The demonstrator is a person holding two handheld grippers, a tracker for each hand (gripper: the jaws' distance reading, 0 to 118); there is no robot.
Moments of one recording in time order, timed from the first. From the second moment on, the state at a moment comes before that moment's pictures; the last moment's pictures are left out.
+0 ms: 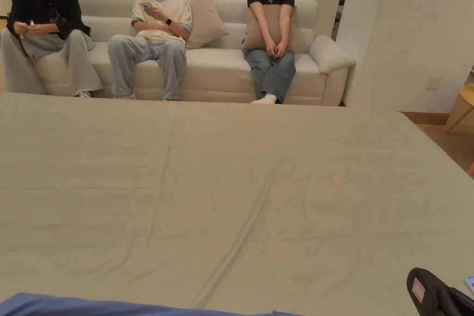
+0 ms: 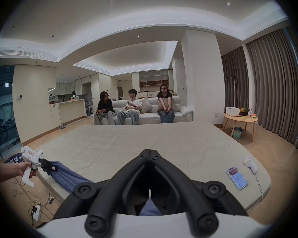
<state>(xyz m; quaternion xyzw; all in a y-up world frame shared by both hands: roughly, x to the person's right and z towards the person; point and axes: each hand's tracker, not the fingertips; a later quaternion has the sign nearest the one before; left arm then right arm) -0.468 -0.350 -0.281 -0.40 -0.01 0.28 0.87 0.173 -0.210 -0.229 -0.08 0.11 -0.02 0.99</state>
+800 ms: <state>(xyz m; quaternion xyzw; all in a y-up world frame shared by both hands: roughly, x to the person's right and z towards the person) -0.254 -0.373 -0.343 -0.47 -0.16 0.16 0.85 0.207 -0.204 -0.203 -0.07 0.10 -0.06 0.99</state>
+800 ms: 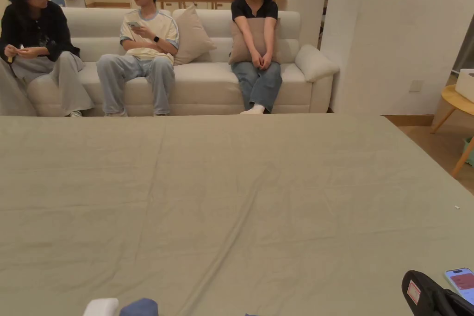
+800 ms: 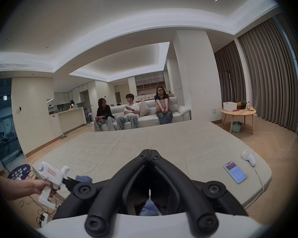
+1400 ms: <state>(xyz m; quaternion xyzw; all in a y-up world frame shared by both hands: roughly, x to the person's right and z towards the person) -0.283 -0.322 -0.283 -0.34 -0.19 0.24 0.89 0.222 -0.208 -0.198 -0.08 0.09 -0.09 0.99</state>
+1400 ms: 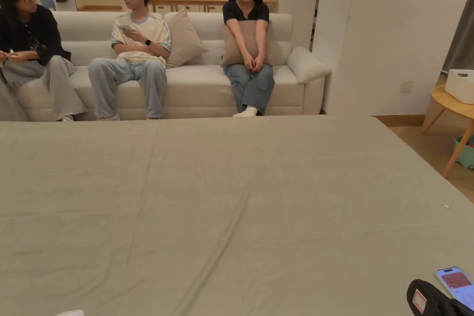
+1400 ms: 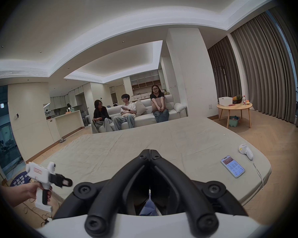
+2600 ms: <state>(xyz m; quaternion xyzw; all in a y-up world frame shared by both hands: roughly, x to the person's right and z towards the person) -0.227 -0.250 -0.217 -0.14 -0.08 0.06 0.99 0.209 -0.206 -0.191 -0.07 0.07 -0.04 0.99</state>
